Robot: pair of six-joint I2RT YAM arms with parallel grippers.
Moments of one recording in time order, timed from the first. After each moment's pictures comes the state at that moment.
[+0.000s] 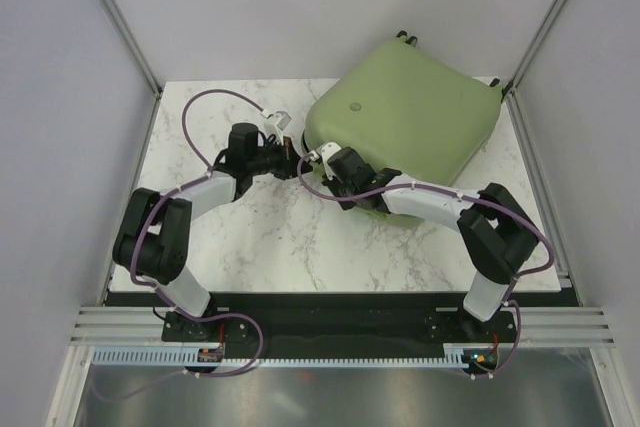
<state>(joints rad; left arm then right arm) -0.30 1.66 0.91 0.27 0.64 -0.29 0.78 1.76 1.15 -0.26 0.16 0.03</state>
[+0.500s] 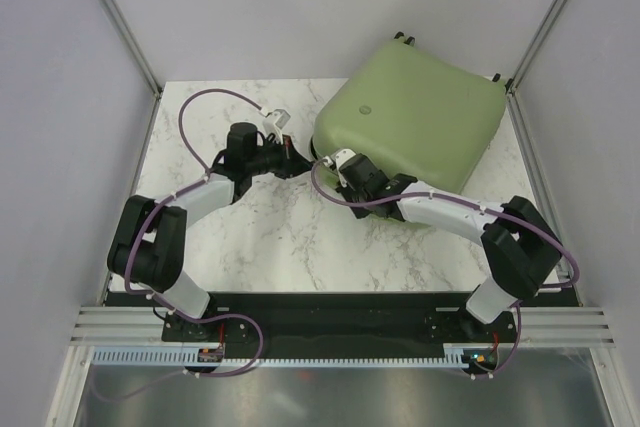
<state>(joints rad) -0.31 1.59 0.89 0.27 0.61 -0.33 0.78 1.62 1.05 -0.37 0.19 0.08</state>
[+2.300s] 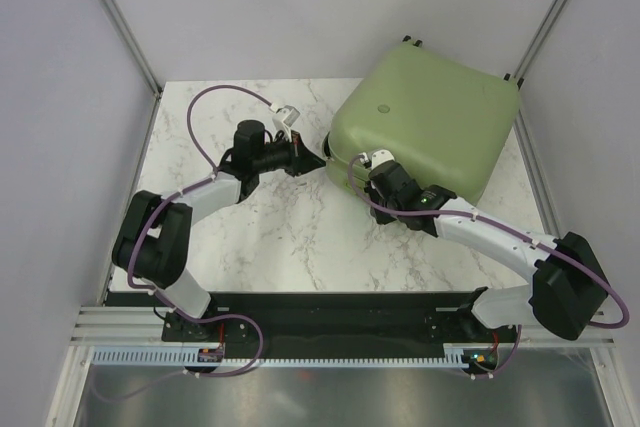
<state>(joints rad) -0.36 1.63 0.91 0.38 0.66 -0.34 0.74 1.33 0.89 -0.46 0.22 0.28</state>
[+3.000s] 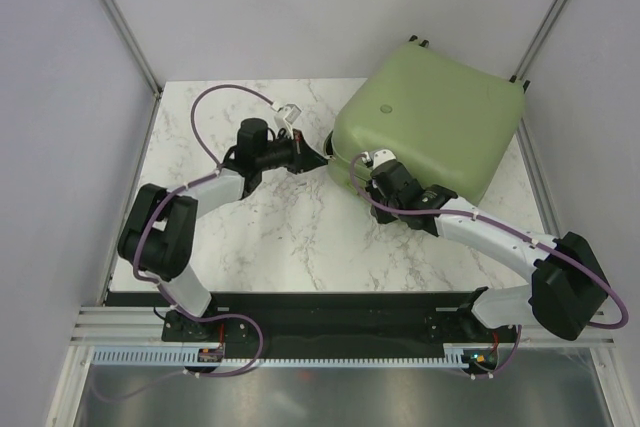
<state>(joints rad) -0.36 1.69 0.96 0.37 0.65 -0.39 0.72 1.33 0.88 -0.44 0.20 0.29</state>
